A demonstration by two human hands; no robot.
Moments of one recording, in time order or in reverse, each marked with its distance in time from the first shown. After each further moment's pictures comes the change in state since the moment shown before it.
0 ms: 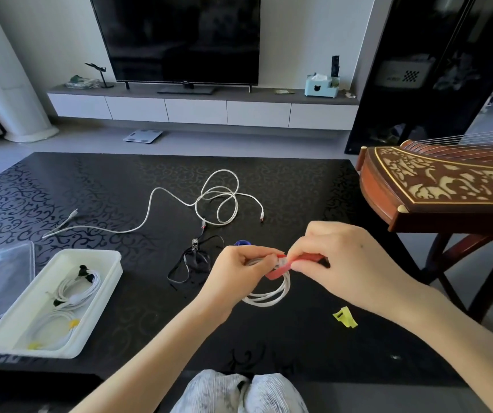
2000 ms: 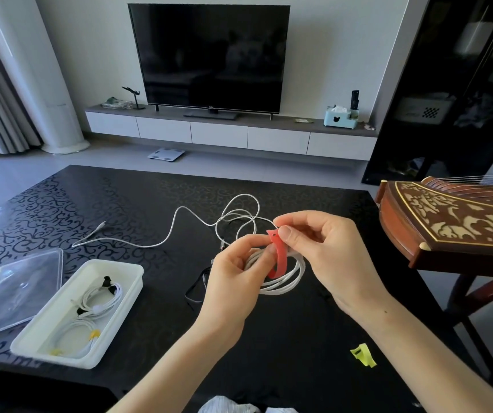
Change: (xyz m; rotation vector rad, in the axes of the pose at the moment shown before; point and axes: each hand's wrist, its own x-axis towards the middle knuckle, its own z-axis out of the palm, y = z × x) left_hand -0.024 0.030 -0.023 -0.338 0.200 0.295; right_hand 0.050 -0.053 -0.004 0.882 0.303 0.214
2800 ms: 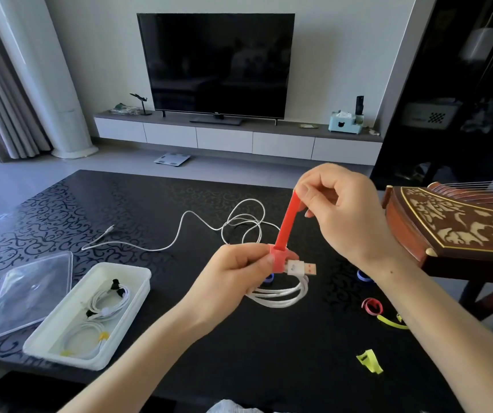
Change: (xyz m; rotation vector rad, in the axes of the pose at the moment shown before) left_hand 0.003 0.027 -0.028 0.215 -0.329 0.034; right_hand 0.038 -0.021 -0.013 -0.333 0.099 -0.305
